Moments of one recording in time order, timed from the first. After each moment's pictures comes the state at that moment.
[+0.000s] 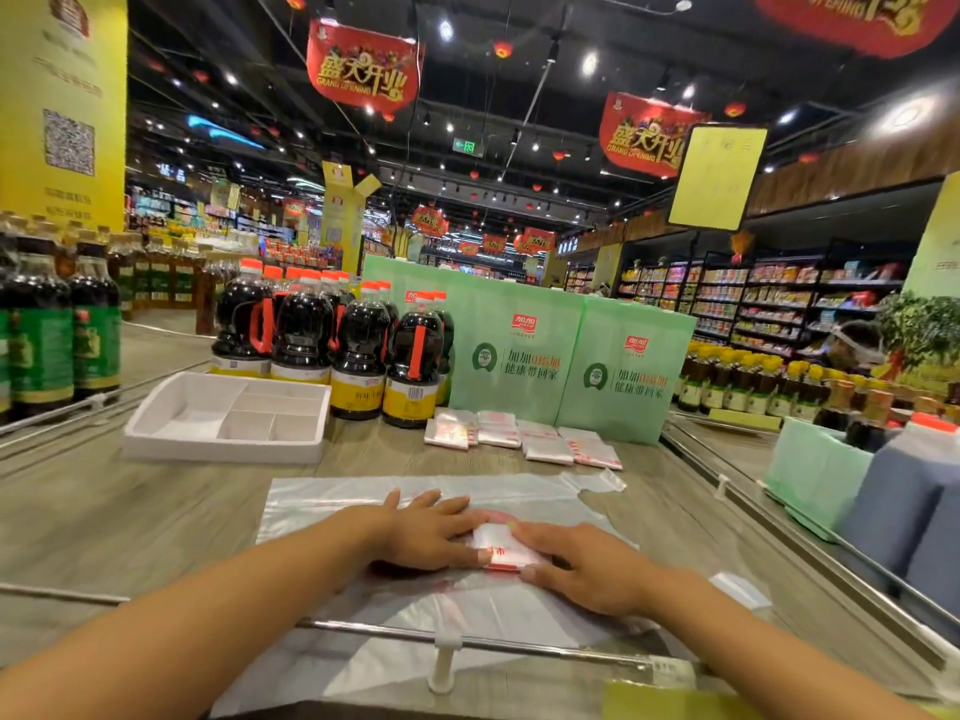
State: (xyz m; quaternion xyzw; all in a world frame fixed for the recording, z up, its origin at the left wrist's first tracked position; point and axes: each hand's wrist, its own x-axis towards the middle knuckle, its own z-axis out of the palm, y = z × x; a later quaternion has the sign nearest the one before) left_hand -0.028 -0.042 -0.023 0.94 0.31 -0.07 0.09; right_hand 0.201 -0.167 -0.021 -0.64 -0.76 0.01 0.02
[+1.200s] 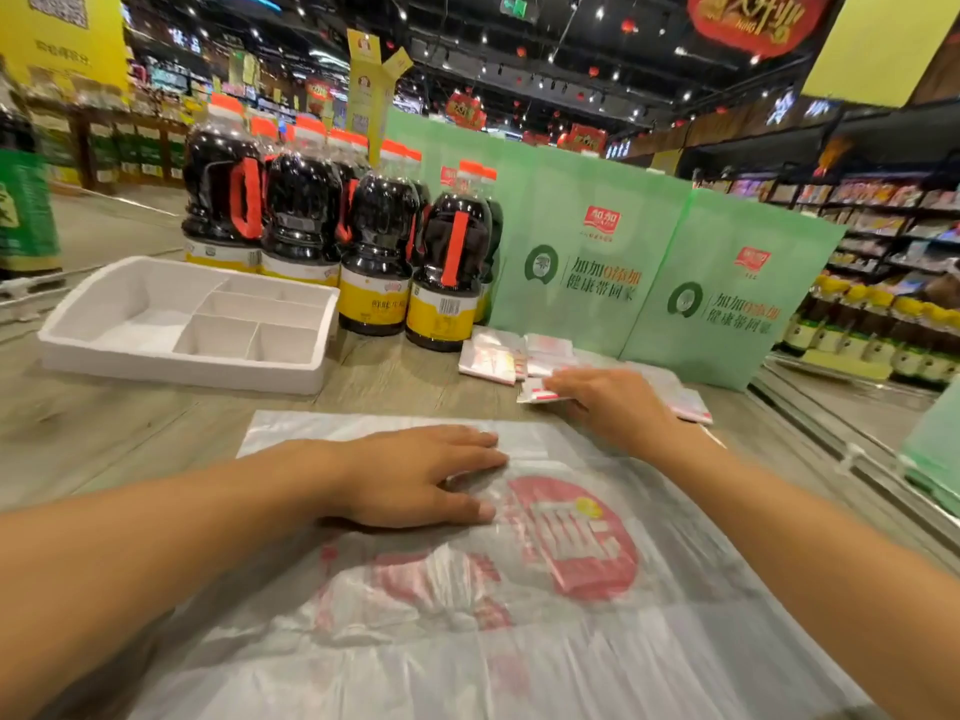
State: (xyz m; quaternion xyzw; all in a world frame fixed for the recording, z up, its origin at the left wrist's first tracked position) left_hand -0.050 0.039 -0.042 0.96 0.22 0.04 0.14; right_hand 0.257 0.033 -0.019 -0.56 -0.78 -0.26 0.08
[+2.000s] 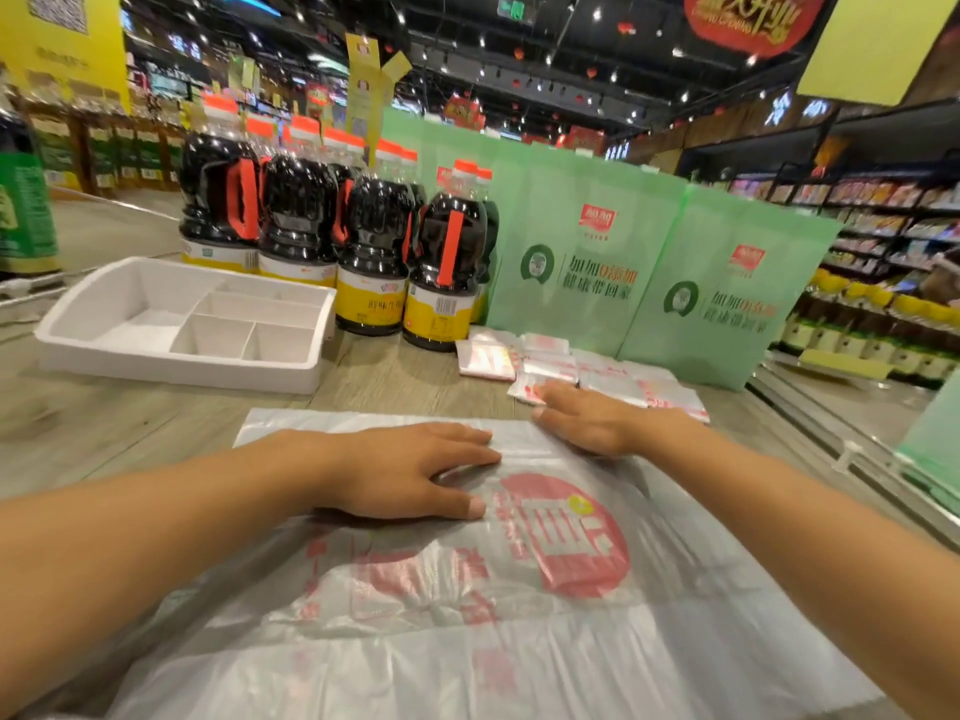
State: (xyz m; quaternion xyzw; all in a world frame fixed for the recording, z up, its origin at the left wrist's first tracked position) left_hand -0.051 0.039 -0.040 0.96 0.22 0.03 0.15; right_hand 0.246 0.037 -0.023 -0.71 -0.70 0.06 -0.04
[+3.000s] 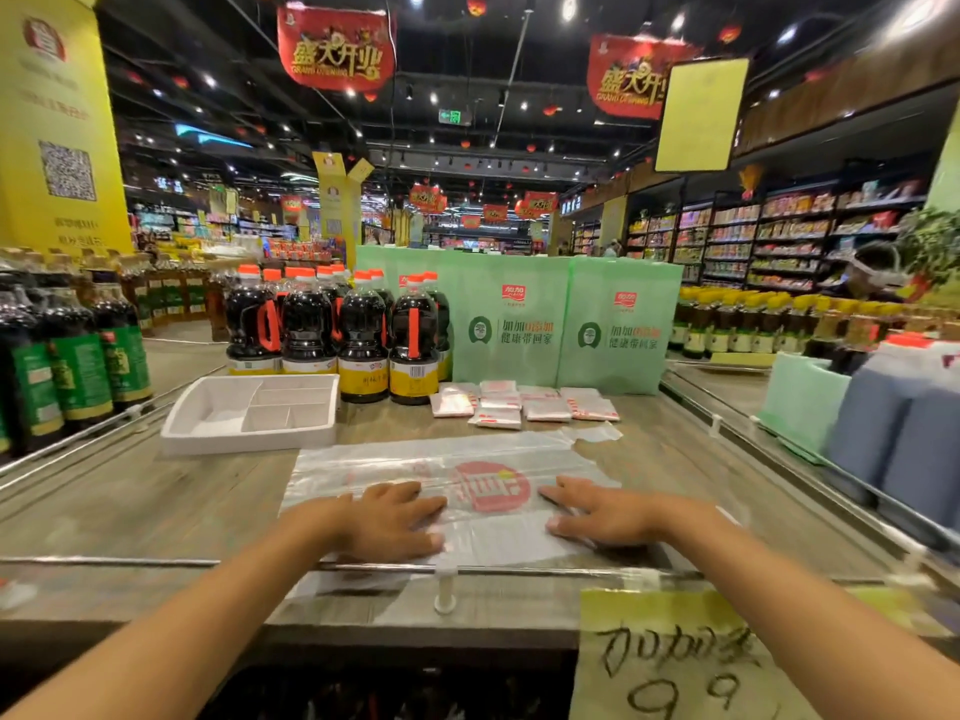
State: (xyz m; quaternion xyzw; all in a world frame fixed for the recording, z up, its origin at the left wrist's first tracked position) left_hand -0.088 -0.083 -0.018 0.92 0.37 -0.11 0.07; right_hand 0.212 -0.196 -0.007 -0.71 -0.68 0.16 -0.02
